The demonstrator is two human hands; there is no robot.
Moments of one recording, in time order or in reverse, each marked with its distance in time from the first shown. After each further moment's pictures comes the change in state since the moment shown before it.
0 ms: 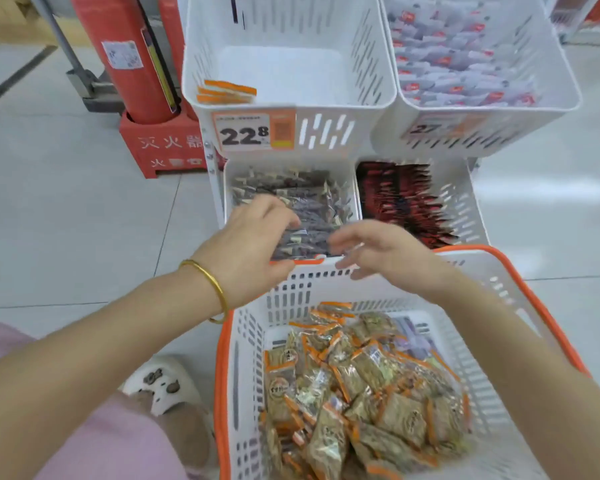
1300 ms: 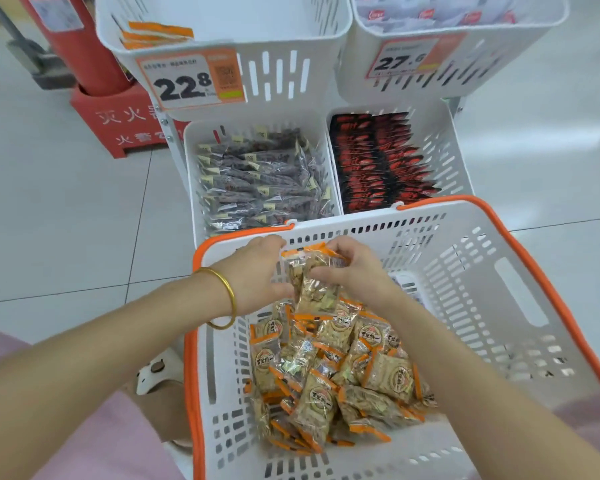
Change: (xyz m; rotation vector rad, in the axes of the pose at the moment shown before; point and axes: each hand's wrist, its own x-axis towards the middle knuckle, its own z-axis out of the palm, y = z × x) left_hand 0.001 0.021 0.078 -0.092 -0.488 -0.186; right_hand -0.012 0.108 0.050 0.253 0.210 0.183
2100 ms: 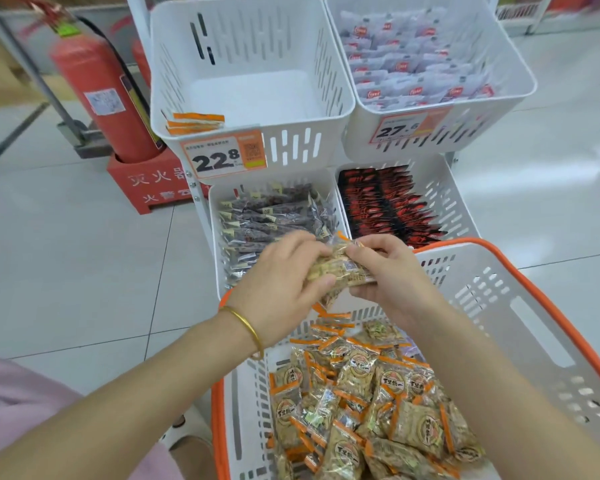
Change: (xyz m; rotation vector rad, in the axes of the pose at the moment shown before) left_hand -0.009 0.010 -0.024 -0.086 0.568 0.396; right_hand -0.016 -0.086 -0.008 0.481 0.232 0.082
